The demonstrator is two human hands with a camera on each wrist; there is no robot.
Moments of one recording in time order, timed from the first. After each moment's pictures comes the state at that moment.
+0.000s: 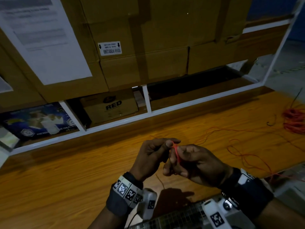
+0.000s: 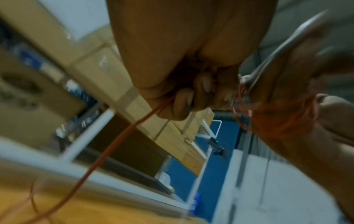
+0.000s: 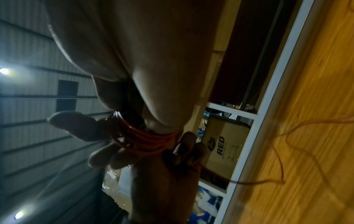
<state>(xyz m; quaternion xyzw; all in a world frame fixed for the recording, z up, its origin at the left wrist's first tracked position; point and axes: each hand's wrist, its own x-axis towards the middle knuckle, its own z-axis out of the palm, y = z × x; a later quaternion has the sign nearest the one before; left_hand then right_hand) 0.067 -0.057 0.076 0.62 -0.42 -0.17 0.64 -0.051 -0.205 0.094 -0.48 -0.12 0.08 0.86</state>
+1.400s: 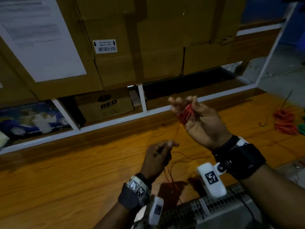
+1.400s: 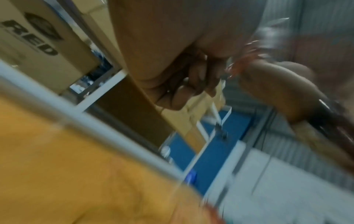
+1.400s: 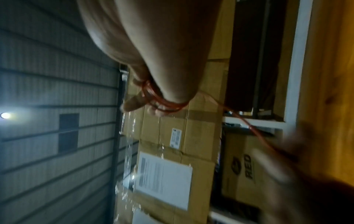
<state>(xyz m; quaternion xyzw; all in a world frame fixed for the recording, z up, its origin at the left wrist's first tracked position) 0.057 -0.091 0.032 0.63 -0.33 -0.19 0.67 -0.012 -0.261 0.142 -0.37 -0.06 -0.13 0.92</state>
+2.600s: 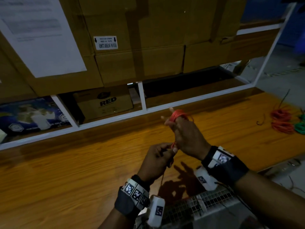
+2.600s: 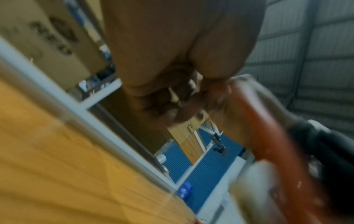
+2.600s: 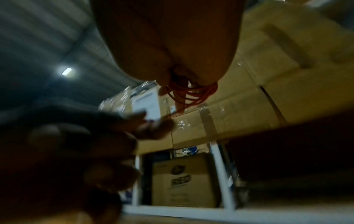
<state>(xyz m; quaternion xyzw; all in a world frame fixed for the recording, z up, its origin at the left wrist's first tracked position) 0.045 -0.077 0.038 0.65 -0.36 -0.24 0.63 -0.007 -0.234 0.101 -0.92 0.03 -0.19 0.33</state>
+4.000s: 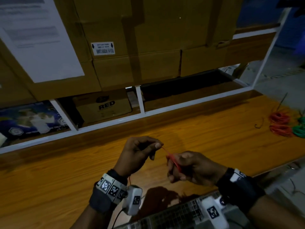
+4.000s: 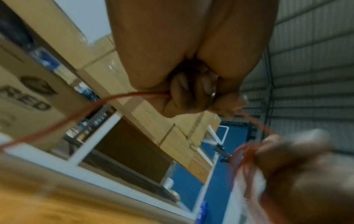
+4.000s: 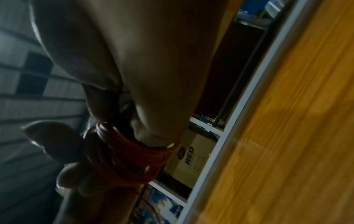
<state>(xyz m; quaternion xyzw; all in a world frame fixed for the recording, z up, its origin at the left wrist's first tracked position) 0.073 -0.049 0.085 0.68 -0.43 -0.11 0.58 -0.063 -0.244 0.059 -0.54 -0.04 0.18 0.82</state>
